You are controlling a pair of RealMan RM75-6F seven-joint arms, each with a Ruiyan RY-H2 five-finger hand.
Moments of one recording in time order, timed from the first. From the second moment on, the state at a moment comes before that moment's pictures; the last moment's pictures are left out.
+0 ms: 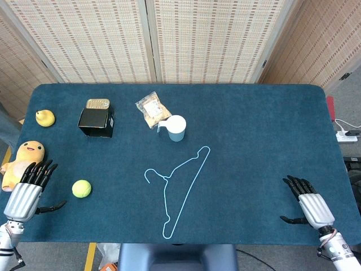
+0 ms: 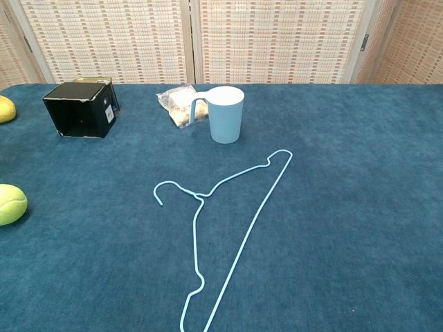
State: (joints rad) left arm -0.21 -1.31 0.01 -1.16 1.61 1.49 -0.10; right arm 0.15 -1.29 -0.08 -1.25 -1.57 1.26 0.27
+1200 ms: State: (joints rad) left arm -0.07 -1.45 0.09 -0.98 1.66 1.67 -0.28; right arm 0.17 -1.29 -0.08 -1.26 -1.56 1.22 0.26
